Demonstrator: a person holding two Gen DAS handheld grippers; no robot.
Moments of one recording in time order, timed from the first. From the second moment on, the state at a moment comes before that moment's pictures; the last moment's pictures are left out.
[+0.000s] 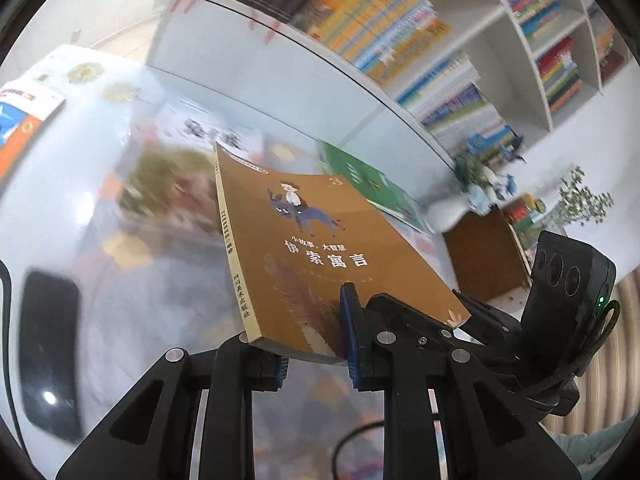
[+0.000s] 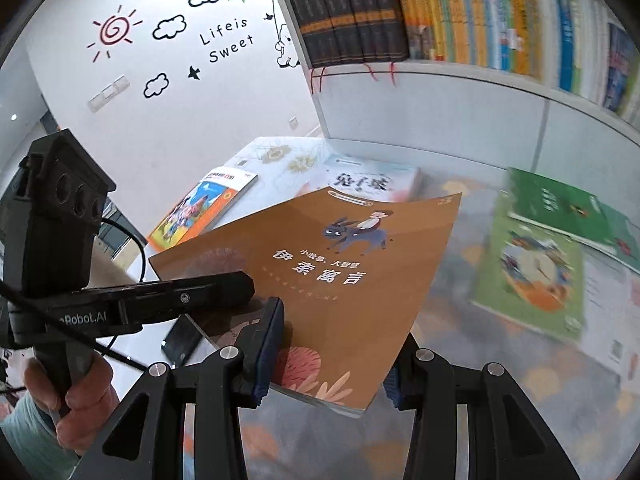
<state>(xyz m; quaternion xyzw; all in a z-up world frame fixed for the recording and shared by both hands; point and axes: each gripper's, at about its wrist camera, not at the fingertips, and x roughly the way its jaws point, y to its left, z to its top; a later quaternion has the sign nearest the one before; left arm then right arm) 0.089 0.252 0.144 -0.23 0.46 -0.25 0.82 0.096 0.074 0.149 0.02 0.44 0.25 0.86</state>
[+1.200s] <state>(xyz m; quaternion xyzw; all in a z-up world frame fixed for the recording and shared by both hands) 0.161 0.295 0.085 -0.19 0.48 -0.11 0.85 0.167 0.050 0.055 0.10 0.55 0.14 0.82</state>
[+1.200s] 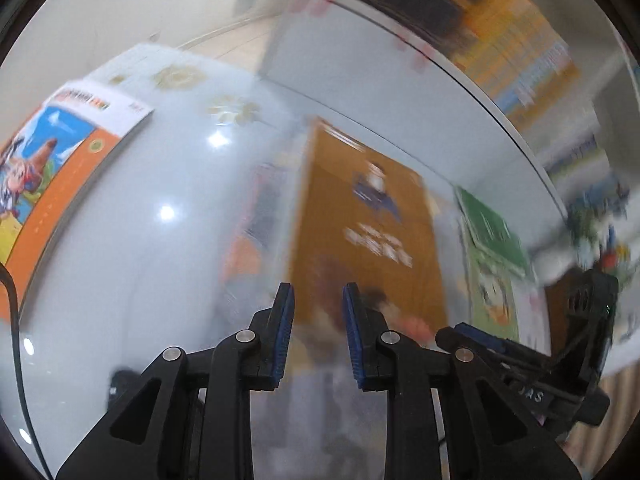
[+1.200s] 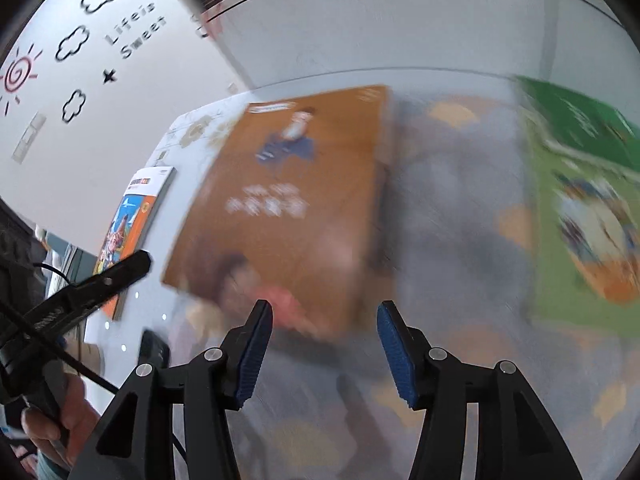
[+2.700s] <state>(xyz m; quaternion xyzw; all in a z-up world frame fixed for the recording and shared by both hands) 0.053 0.012 0.008 0.03 0.45 -0.08 0.89 0.014 -0.219 0.003 0.02 0.48 -0.05 0.88</state>
